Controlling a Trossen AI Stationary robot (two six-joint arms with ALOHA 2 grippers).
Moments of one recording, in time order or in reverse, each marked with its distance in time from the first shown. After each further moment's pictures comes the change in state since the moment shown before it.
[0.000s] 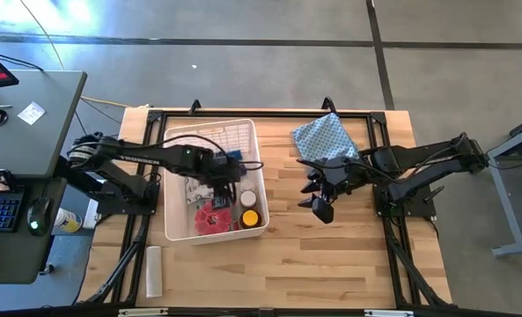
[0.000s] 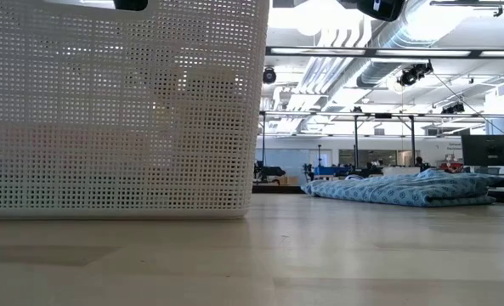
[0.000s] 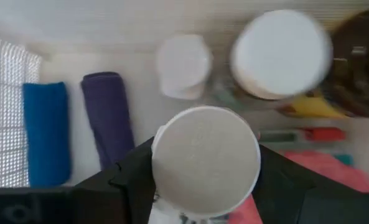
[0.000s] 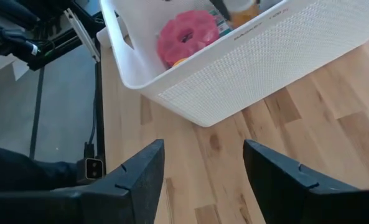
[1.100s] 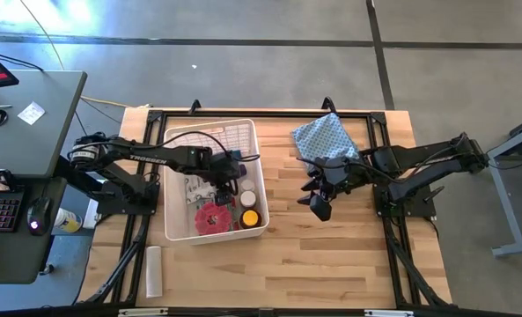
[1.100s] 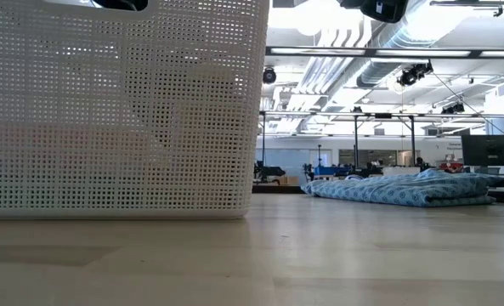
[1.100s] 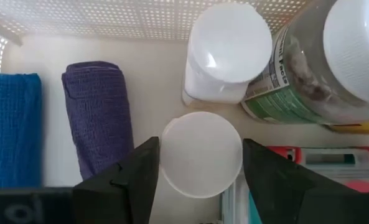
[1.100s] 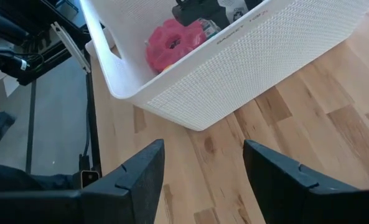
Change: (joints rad) left arm 0.114 0.021 -0.242 0.320 0.105 0.051; right arm 0.000 0.000 -0.001 -0.006 0.045 0.059
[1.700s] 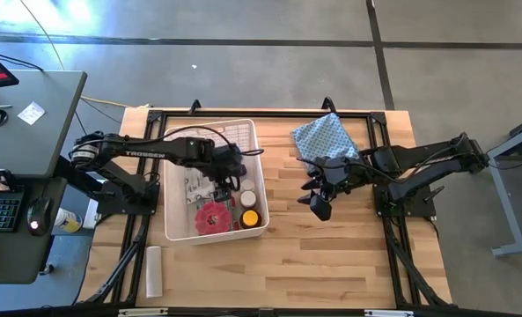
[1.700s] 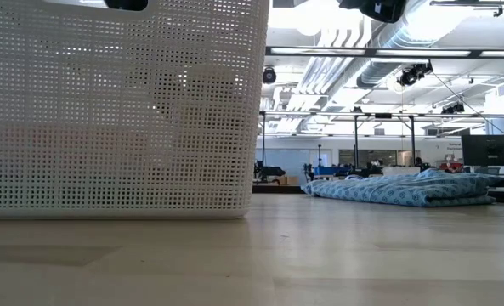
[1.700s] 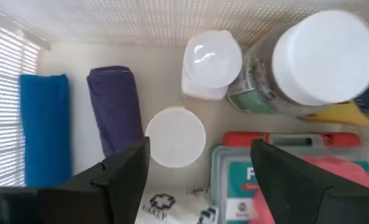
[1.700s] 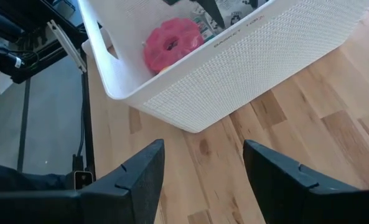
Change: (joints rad) left arm 0.000 0.000 0.208 -0.282 -0.001 0.000; right arm 0.000 0.000 0.000 0.000 0.015 -0.027
